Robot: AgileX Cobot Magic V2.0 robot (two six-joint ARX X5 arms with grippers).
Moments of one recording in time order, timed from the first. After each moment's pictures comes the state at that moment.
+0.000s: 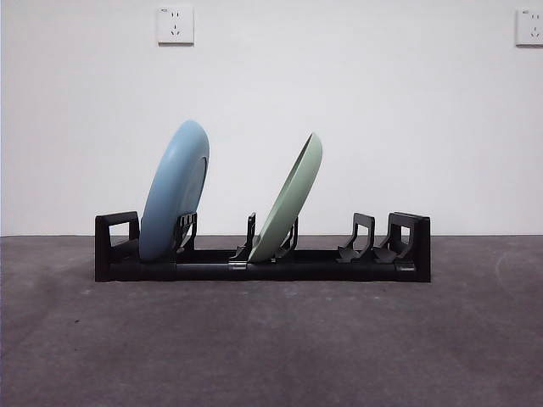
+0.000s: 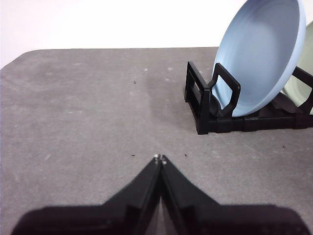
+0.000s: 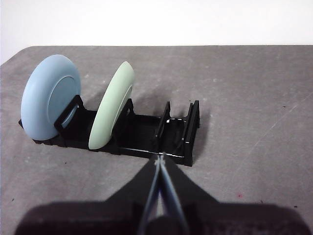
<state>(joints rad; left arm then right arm) -0.03 0.00 0.02 -0.19 0.00 -0.02 0.29 0.66 0.94 -0.64 -0.05 0.09</state>
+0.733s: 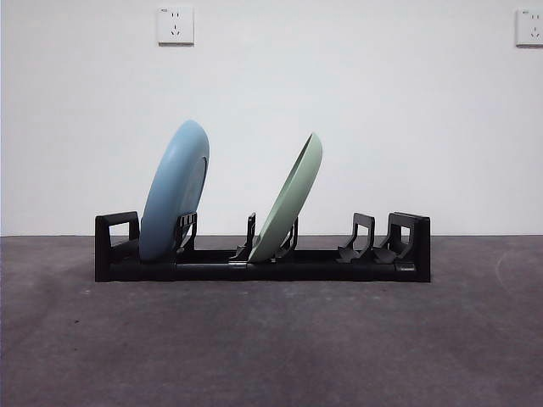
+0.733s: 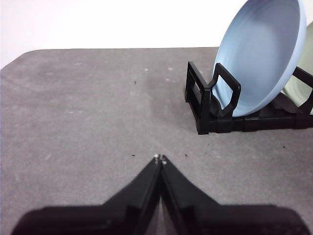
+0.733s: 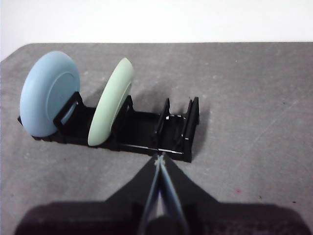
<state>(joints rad) -0.03 0.00 0.02 -0.19 0.00 -0.02 0.29 0.65 0.94 -0.67 -0.05 0.08</state>
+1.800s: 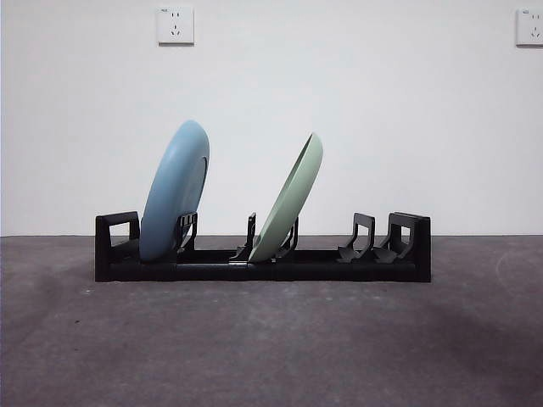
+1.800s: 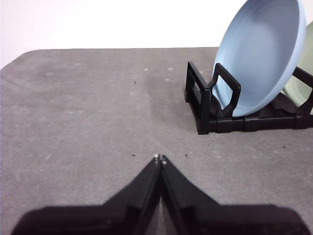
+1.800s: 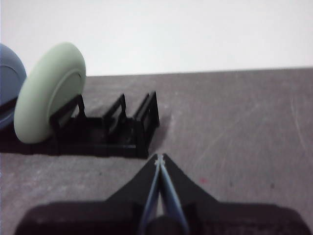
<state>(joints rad) -0.03 0.00 0.02 -0.19 0.00 -0.02 -0.02 0.00 0.04 -0.12 -0.21 0.04</state>
